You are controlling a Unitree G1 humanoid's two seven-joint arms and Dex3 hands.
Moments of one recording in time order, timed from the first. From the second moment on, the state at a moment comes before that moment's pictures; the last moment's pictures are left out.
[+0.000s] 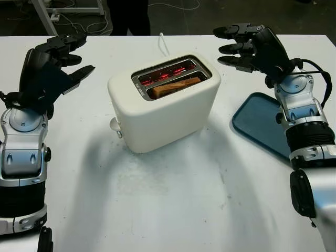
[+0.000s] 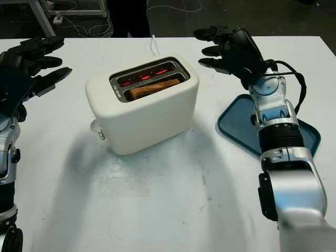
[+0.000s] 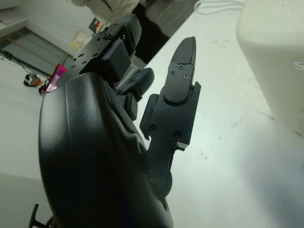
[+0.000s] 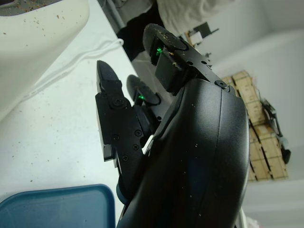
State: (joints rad) left arm -0.44 0.44 0.18 -0.19 0.10 0.36 -0.14; right arm -0.92 -0.46 0.02 0.74 -0.17 -0.22 0.29
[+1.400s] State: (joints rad) left arm -0.35 0.40 0.23 -0.27 0.08 0.35 -0.11; right arm -0.75 -0.41 -0.04 0.47 -0.09 -0.04 0.27
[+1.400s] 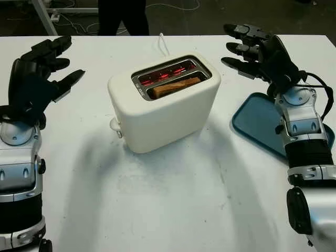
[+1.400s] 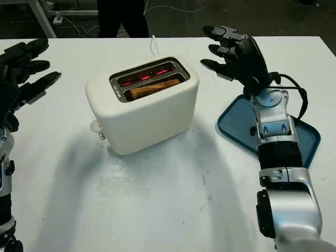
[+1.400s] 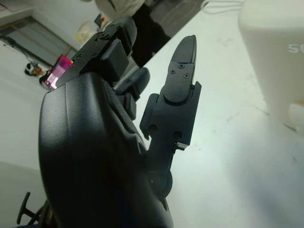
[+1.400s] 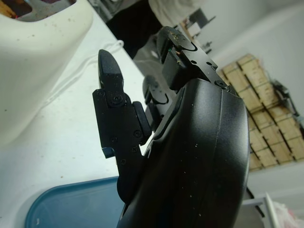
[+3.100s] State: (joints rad) left arm -0.33 0.39 0.22 -0.28 0.07 0.34 -0.11; right arm -0.74 -0.42 -0.01 0.40 -0.14 0.01 0.28
